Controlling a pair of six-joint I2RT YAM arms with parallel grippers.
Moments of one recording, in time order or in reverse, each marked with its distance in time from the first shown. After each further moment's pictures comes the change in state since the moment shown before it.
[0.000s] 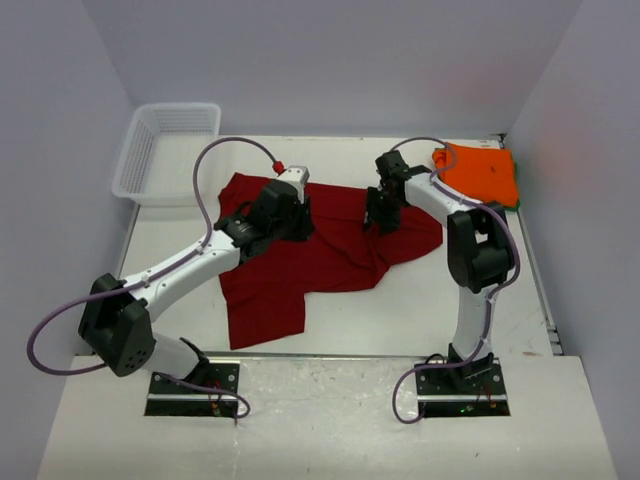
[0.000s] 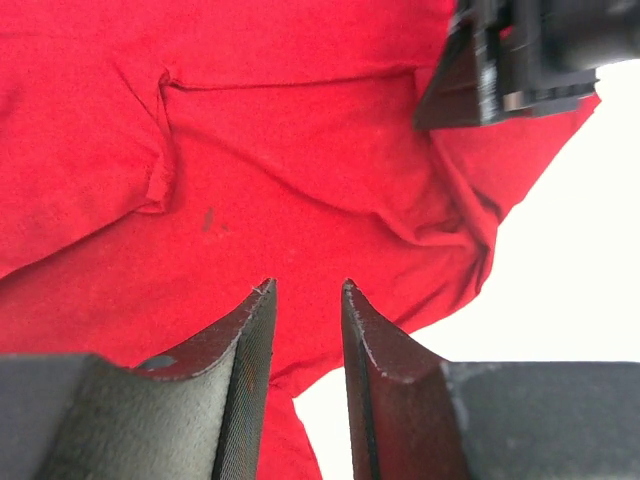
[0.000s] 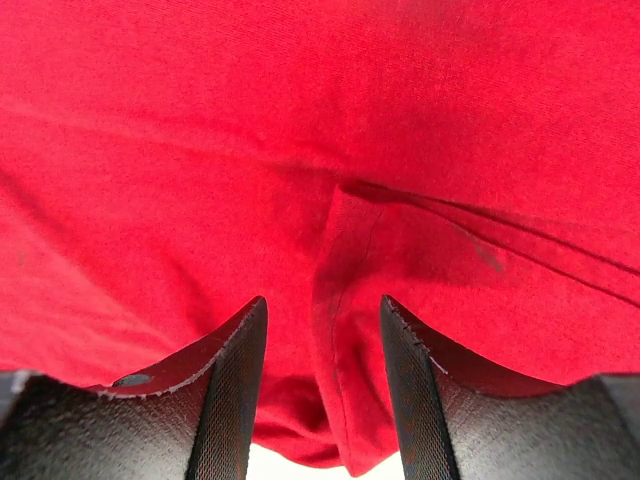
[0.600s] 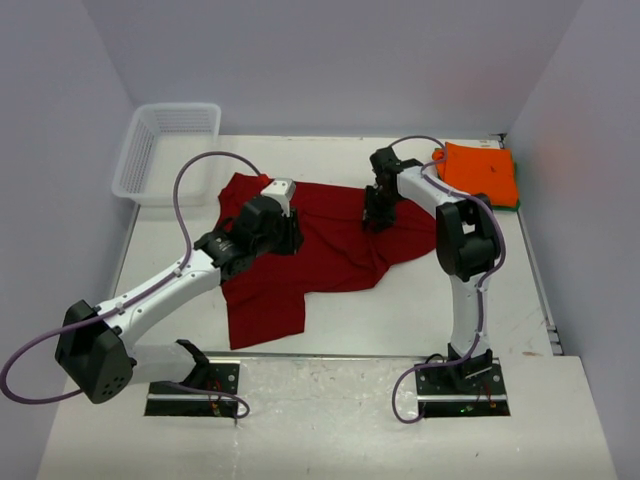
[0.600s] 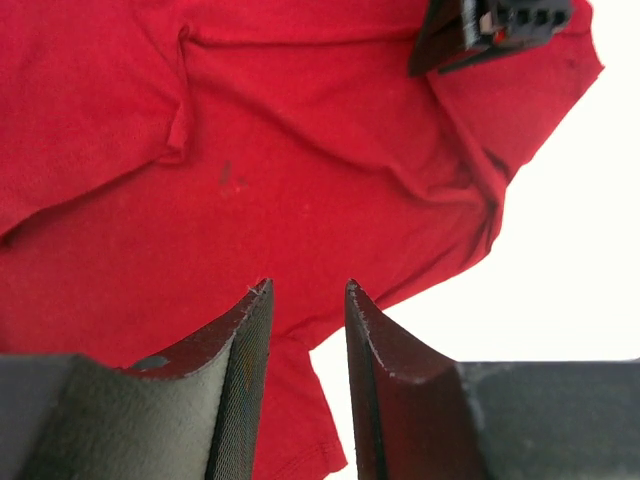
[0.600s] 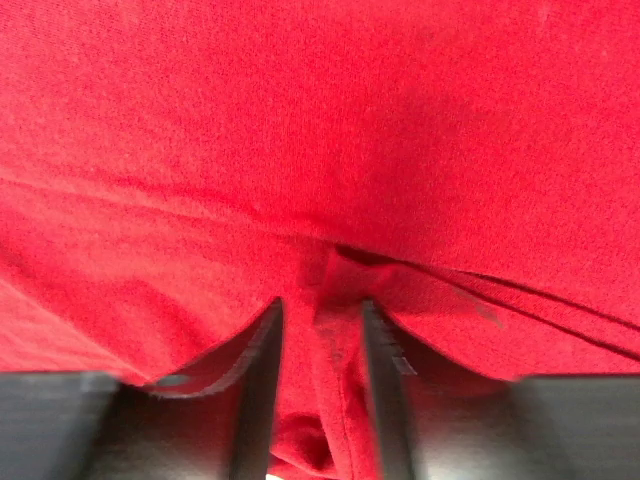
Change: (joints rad) left arm 0.000 -0.190 -0.137 -0.016 0.000 0.000; right arm 0.003 0.150 0.158 -0.084 0.010 0.005
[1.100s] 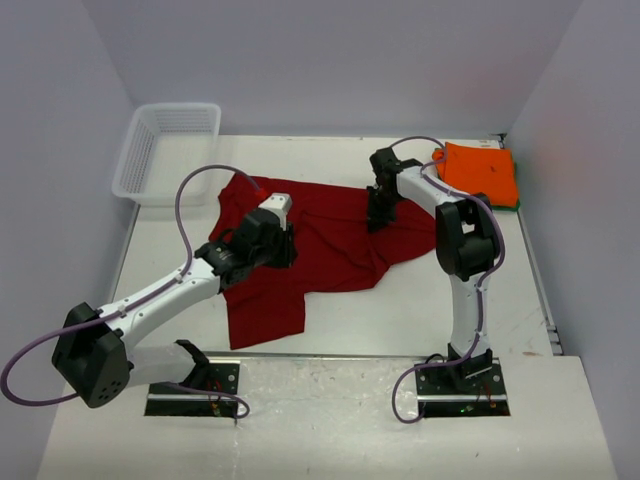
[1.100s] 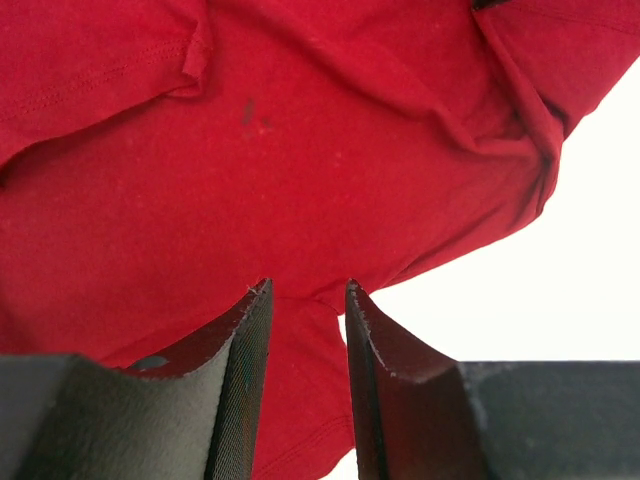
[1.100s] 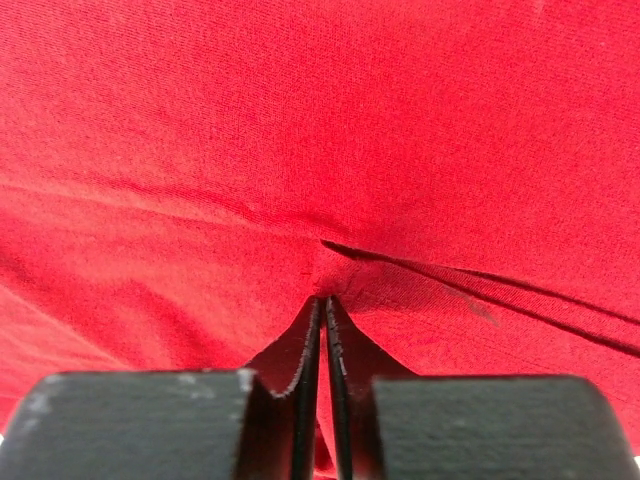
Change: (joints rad) left arm 0.000 -0.026 -0.115 -0.002 -0.005 -0.007; right arm 0.000 0.008 0.008 -0.011 0.004 0.015
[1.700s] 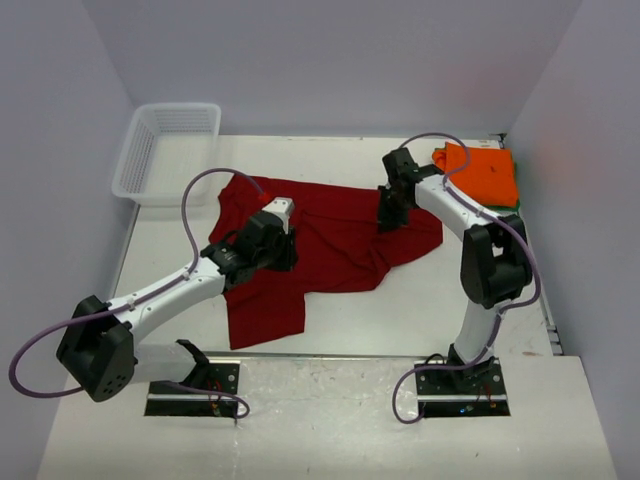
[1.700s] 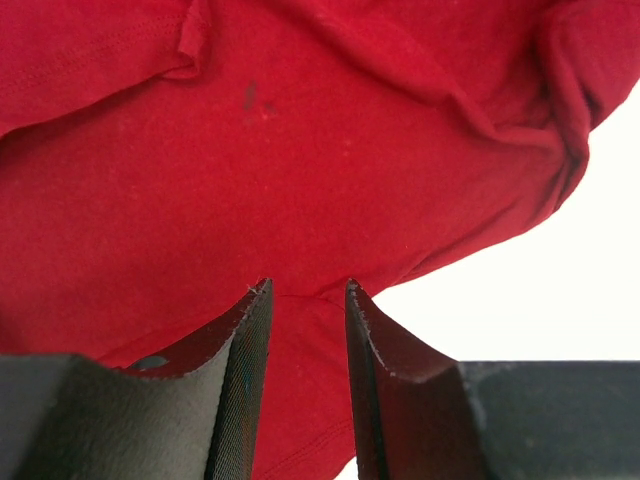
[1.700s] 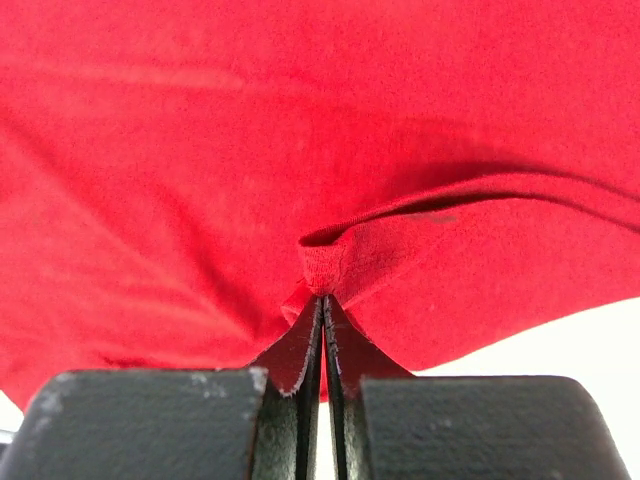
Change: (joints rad) left arm 0.000 0.026 -0.029 0.025 0.003 0.000; right arm 0.003 -0.257 -0.194 0.021 0.042 0.015
